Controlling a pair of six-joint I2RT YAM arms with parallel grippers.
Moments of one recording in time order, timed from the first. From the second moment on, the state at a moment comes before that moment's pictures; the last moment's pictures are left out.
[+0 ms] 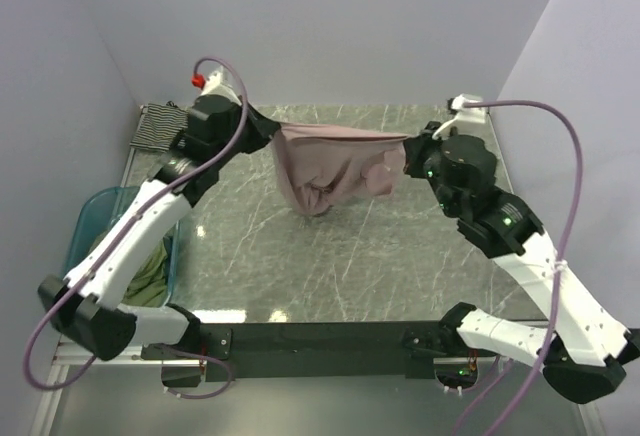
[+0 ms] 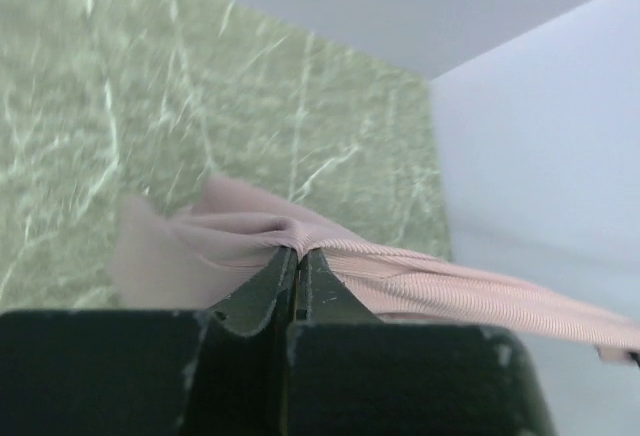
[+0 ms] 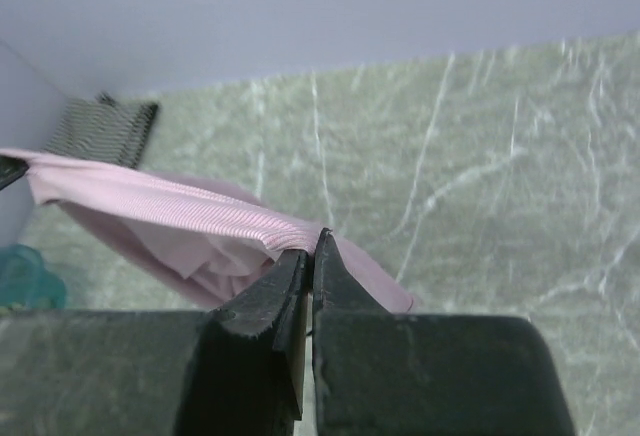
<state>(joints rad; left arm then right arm) -0.49 1.31 1.38 -0.38 -0.08 -0.79 0.66 1.00 1.30 -0.55 0.52 0.39</state>
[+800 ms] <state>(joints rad) -0.32 1.95 2.03 -0.31 0.27 -0.76 0.27 1.36 1.61 -0.46 0.35 0.38</state>
